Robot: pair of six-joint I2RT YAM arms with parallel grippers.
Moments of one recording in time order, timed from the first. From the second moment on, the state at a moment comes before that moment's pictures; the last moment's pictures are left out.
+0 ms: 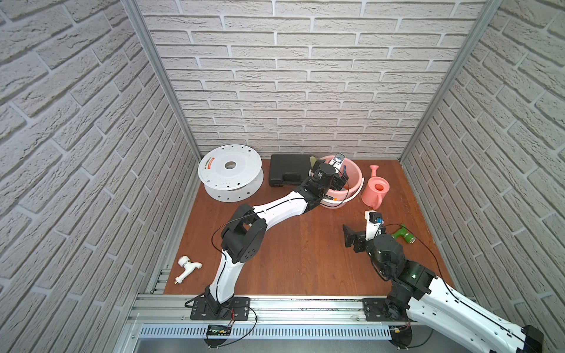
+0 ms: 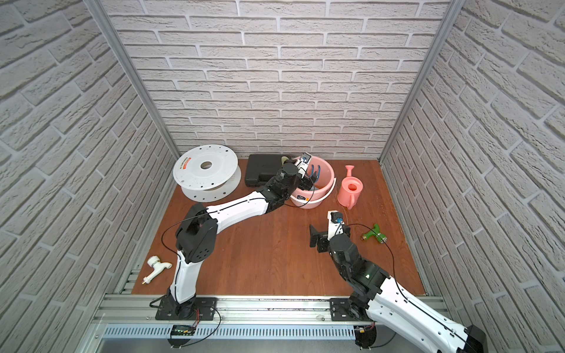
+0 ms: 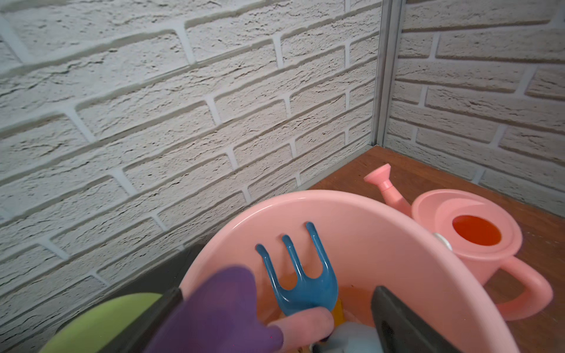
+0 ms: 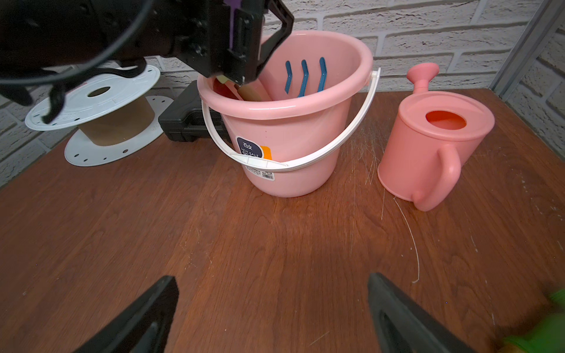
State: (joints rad) left arm -0.75 2.03 1.64 0.17 -0.32 0.10; right arm 0.74 0.57 0.39 -0.25 0.53 0.38
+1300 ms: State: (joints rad) left arm -0.30 1.21 0.62 -0.07 -0.77 -0.20; right arm 0.61 0.69 0.20 0.20 0.78 0.09
